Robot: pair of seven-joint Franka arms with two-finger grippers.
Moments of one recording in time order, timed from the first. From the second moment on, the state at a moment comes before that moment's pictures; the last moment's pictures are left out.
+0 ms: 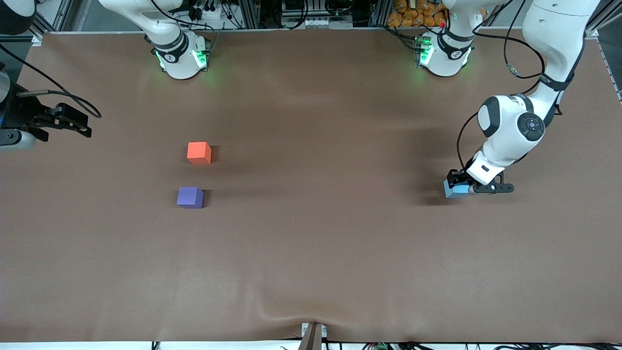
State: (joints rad) left arm 0.16 0.32 -0.22 -2.36 -0.06 2.78 -0.02; right arm 0.04 0.02 -0.03 -1.56 0.00 1.53 -0.09
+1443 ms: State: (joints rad) left arm -0.33 0.47 -0.40 -1.67 -0.06 2.26 -0.11; right arm 0.04 0.03 -0.03 -1.56 0.01 1.53 -0.09
